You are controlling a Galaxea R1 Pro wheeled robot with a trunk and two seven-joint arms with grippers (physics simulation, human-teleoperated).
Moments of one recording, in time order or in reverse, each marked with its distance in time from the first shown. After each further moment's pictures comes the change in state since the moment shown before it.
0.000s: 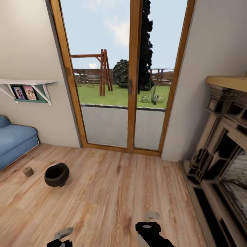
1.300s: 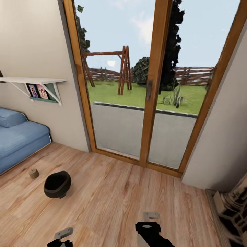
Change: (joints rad) left arm 0.000 -0.002 0.000 0.001 0.000 0.000 0.000; right arm 0.000 0.000 0.000 -0.002 0.001 0.001 0.001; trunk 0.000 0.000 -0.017
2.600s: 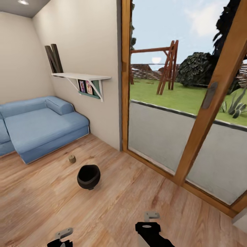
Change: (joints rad) left arm 0.000 0.000 0.000 0.000 0.000 0.000 0.000; right arm 0.000 0.000 0.002 0.000 0.002 0.002 0.001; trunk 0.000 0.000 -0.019
